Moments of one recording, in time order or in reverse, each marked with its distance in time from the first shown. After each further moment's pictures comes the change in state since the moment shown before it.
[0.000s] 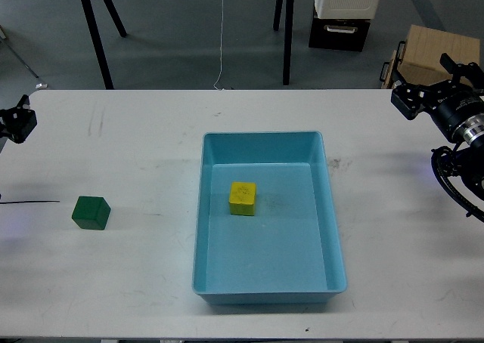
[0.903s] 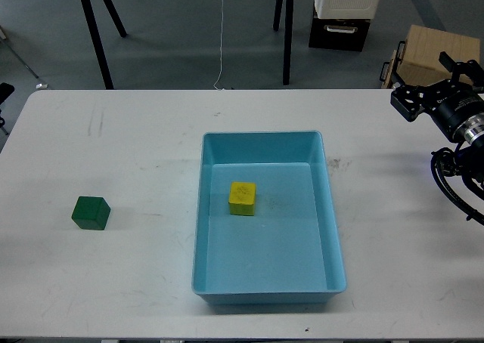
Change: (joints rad) left arm 0.031 0.334 0.009 -0.316 1.989 0.133 -0.187; right arm 0.001 -0.015 0.003 0.006 -0.063 0.006 0.001
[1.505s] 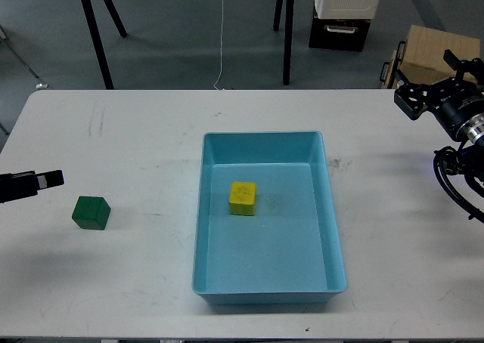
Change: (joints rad) left arm -0.020 0.127 0.062 -0.021 0.478 -0.215 0.027; right arm 0.000 0.000 0.002 0.000 0.000 0.003 0.009
